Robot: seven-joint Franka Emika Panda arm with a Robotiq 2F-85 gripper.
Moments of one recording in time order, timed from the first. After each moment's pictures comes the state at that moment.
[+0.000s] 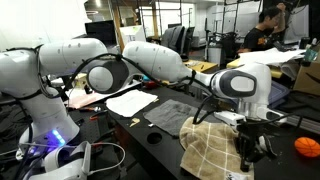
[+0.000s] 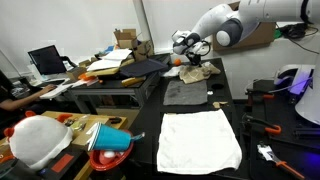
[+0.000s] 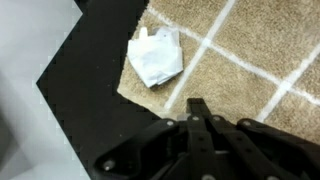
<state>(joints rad) -0.53 1.48 -0.24 -0.45 -0.25 1.74 0.00</state>
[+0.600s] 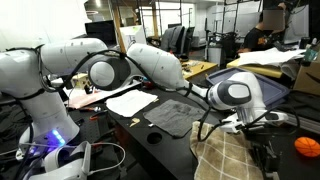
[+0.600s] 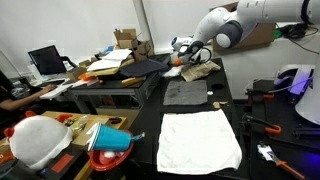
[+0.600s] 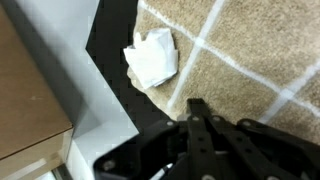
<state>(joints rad) -0.48 1.48 -0.34 -0.58 -0.46 2.02 0.28</state>
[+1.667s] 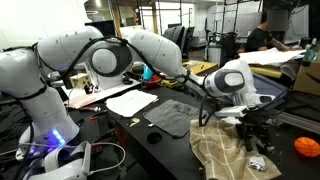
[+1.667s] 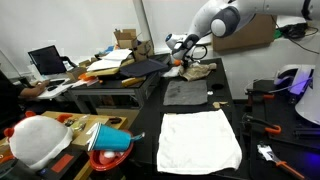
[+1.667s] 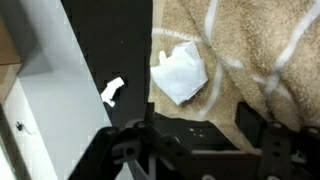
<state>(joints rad) -0.45 1.33 -0.19 -0.76 -0.51 2.13 0.03</state>
